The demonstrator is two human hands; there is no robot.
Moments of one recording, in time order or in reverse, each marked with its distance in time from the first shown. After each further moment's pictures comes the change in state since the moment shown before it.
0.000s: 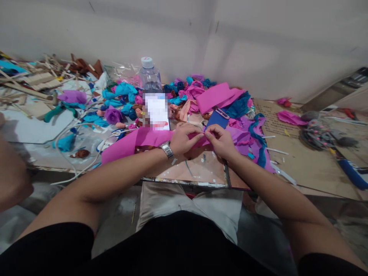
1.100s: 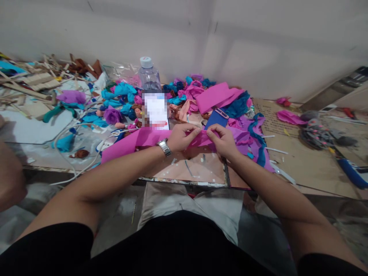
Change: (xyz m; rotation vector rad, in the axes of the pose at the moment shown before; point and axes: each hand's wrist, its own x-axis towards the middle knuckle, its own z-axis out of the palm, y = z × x) left_hand 0.005 -0.004 -0.006 -0.209 -0.066 -0.065; right_hand 0.002 -0.007 -0.008 -0.001 0.009 0.007
